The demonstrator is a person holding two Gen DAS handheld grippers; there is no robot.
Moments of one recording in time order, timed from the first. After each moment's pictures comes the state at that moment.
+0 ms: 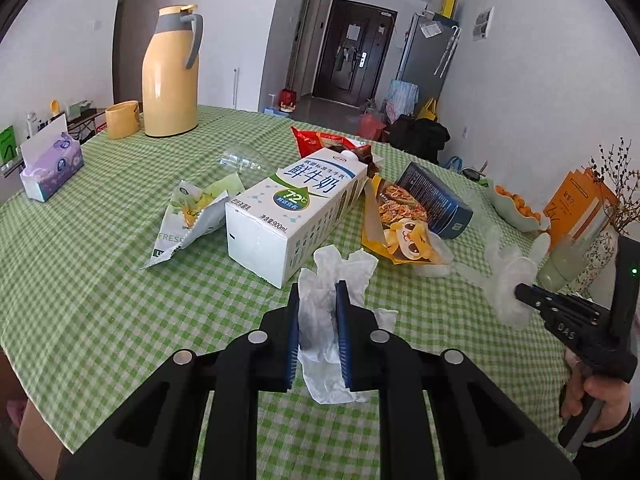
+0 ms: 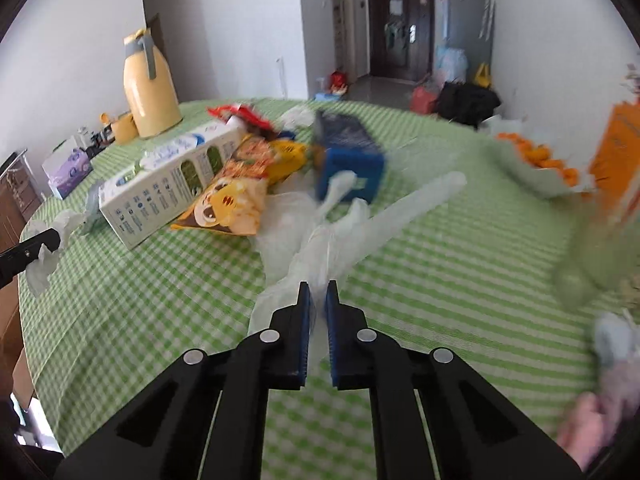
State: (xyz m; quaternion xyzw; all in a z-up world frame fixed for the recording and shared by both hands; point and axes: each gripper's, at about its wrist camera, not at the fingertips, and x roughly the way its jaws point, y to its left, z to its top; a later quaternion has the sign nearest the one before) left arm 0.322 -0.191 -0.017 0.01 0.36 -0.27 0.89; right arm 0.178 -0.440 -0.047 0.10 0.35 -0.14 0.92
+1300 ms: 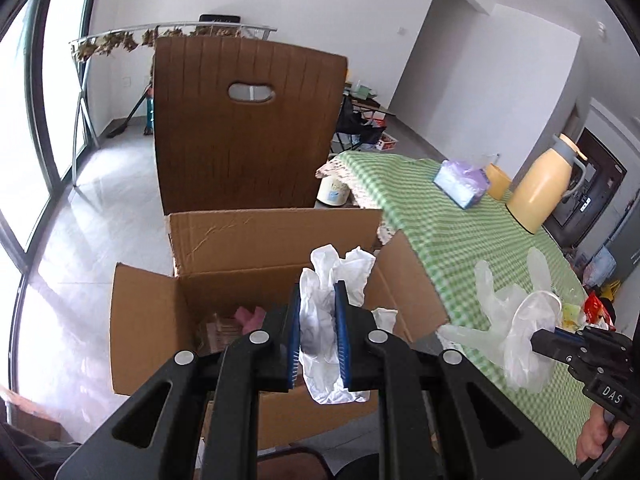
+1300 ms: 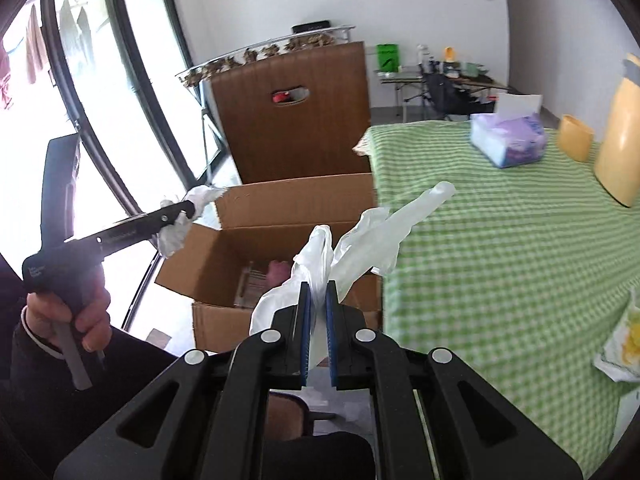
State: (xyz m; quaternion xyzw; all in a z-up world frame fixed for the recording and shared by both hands) left arm 0.257 0.302 -0.032 -0.21 0.34 0.15 0.90; right arm 0.337 0.084 -0.032 -0.08 0.40 0.45 0.79
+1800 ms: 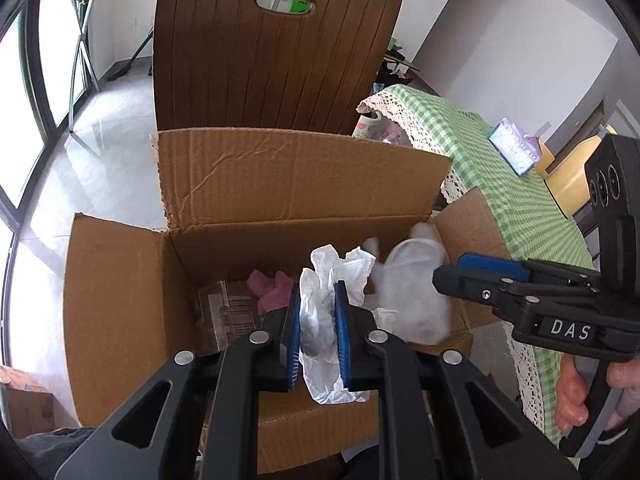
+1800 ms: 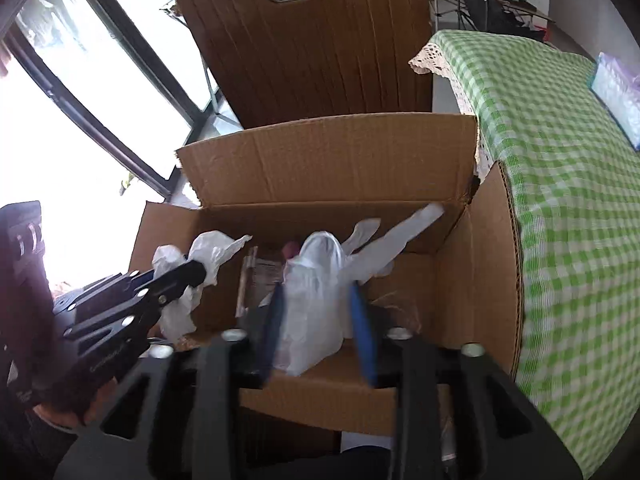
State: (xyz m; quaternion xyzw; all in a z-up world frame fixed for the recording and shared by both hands) left arm 0.306 0.352 -0.123 -0.25 0.42 0.15 0.86; right arm 0.428 0.238 -0.128 -0.13 0.52 0.42 0.74
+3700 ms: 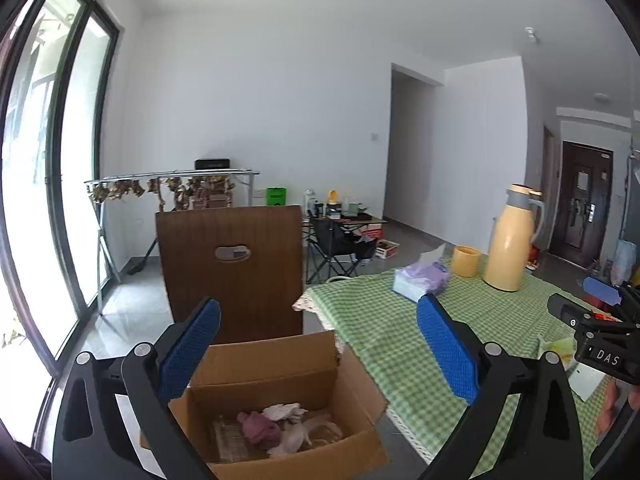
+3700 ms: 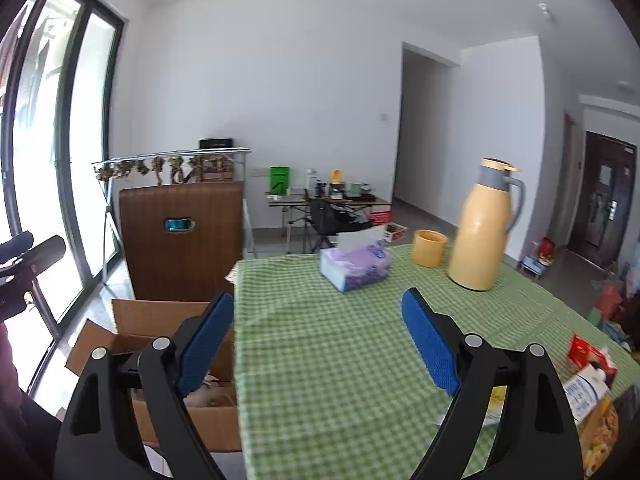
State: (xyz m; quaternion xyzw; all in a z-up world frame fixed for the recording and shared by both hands) left arm 0.208 0.160 0.084 -0.05 0.13 0.19 0.97; right arm 0.300 -0.097 0.047 -0.06 0.16 0.20 0.96
